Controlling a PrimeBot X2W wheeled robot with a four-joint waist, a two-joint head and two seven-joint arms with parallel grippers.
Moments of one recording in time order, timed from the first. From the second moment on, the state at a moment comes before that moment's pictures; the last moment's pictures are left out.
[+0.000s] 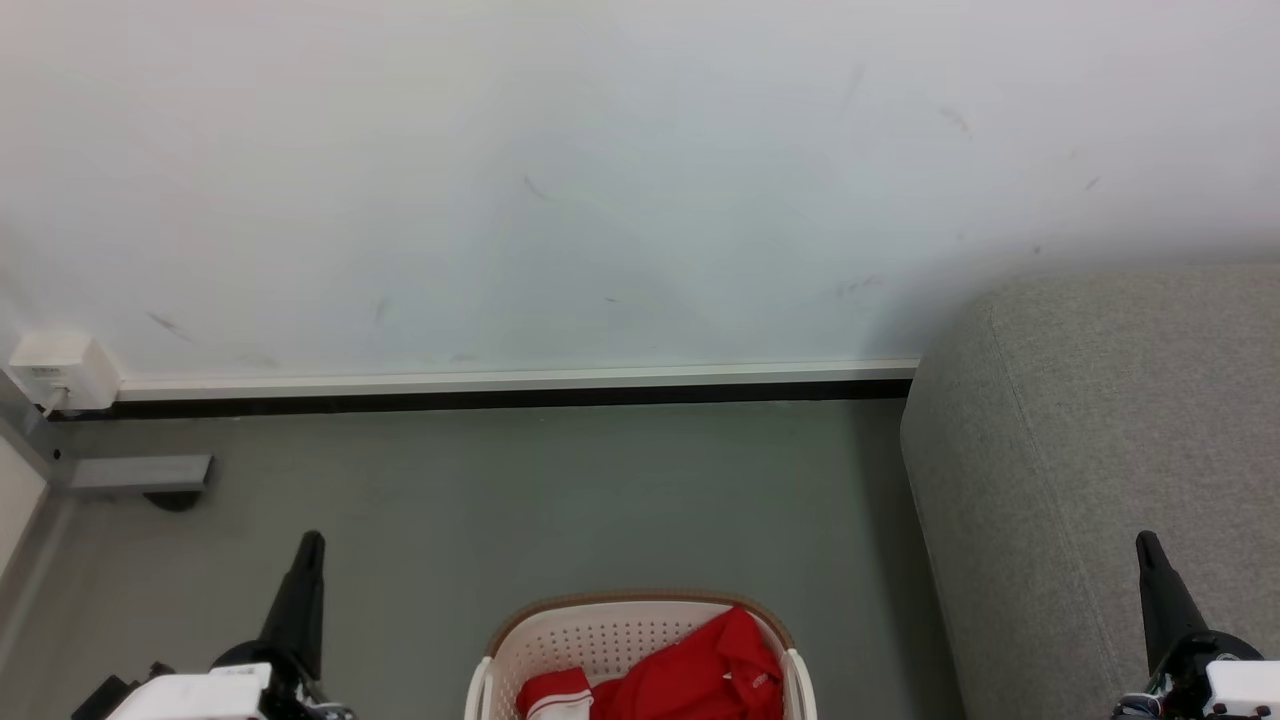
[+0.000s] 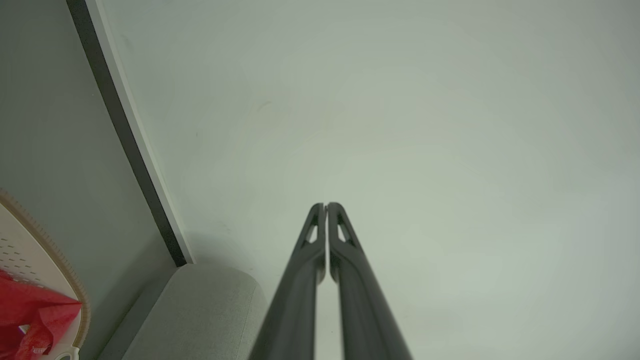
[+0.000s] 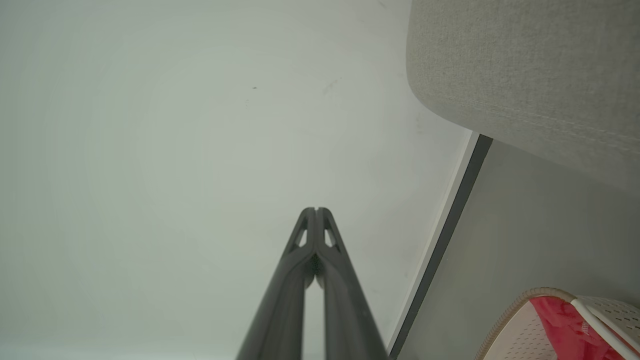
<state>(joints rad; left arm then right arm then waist) -0.11 0.05 0.11 0.25 -1.61 -0.13 0.11 -0.10 -0.05 -0.11 0.25 1.61 0.13 0.11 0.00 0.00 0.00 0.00</state>
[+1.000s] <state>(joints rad) -0.11 0.05 0.11 0.25 -1.61 -0.13 0.11 -0.10 -0.05 -0.11 0.25 1.61 0.13 0.11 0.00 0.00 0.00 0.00</state>
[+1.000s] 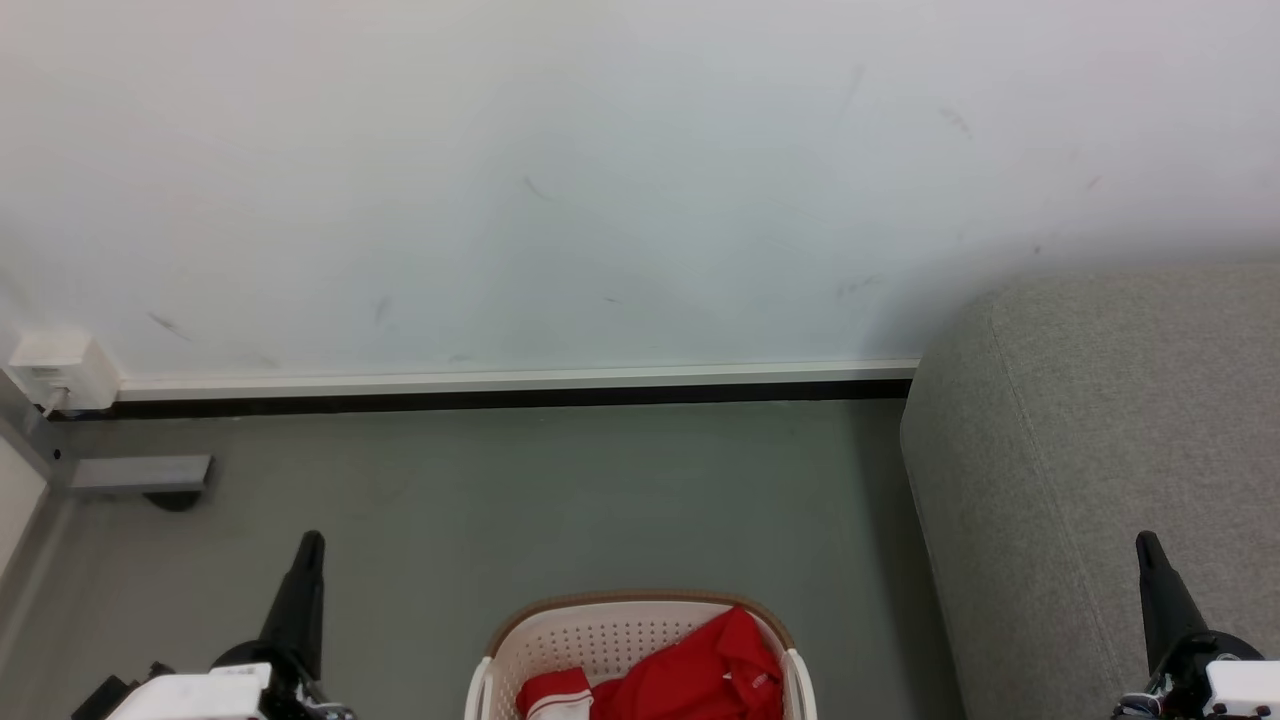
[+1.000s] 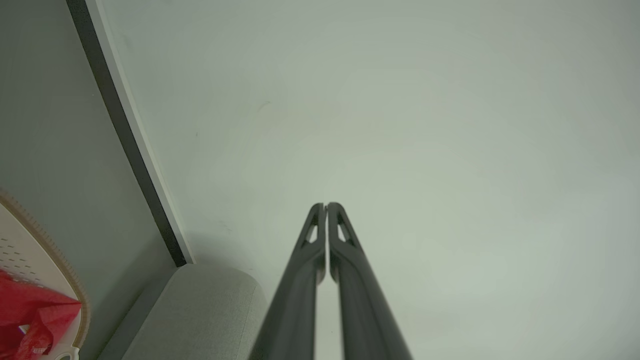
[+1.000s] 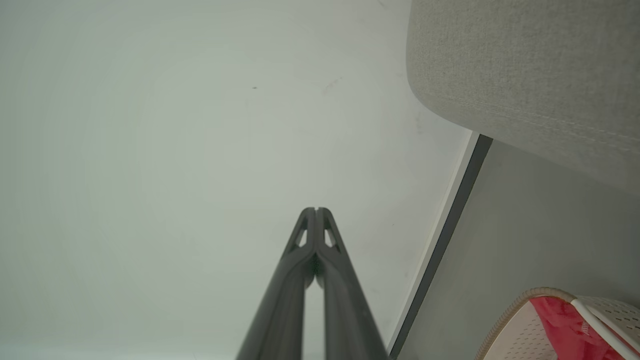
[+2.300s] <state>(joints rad) -0.07 0.04 0.08 0.29 -1.60 -0.13 0.09 -0.06 -0.04 -0.10 0.27 1.59 0.13 0.09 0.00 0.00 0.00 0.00</state>
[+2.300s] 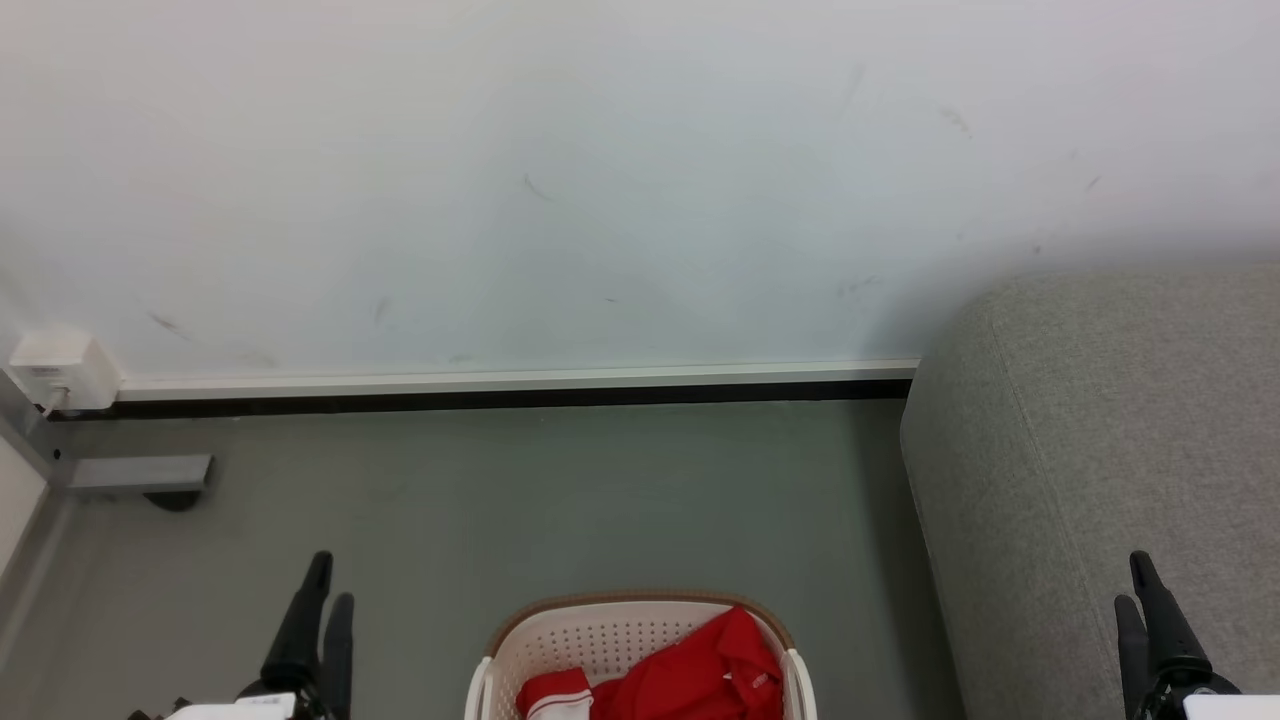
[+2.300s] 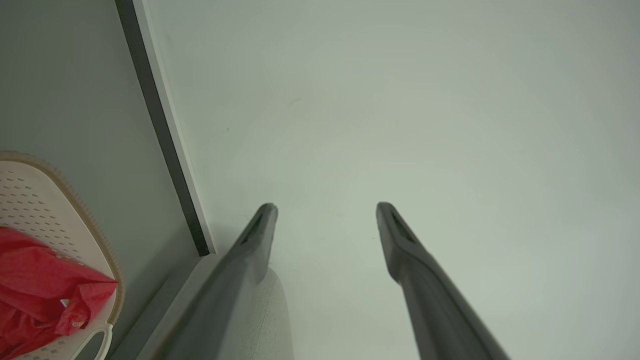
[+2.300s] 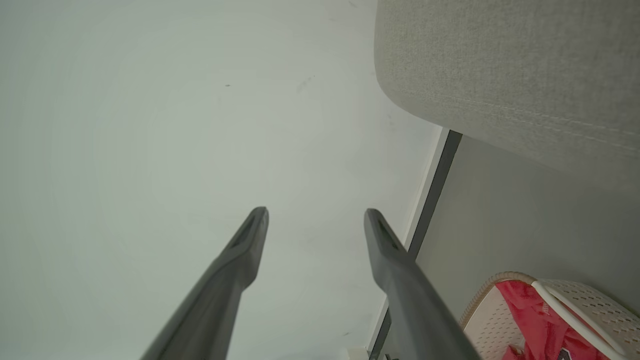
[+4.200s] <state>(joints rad) -0.06 0.04 -0.07 0.22 -0.69 0.06 -0.13 0.00 -0.04 -0.02 0.16 0.51 0.13 -0.12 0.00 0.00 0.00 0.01</state>
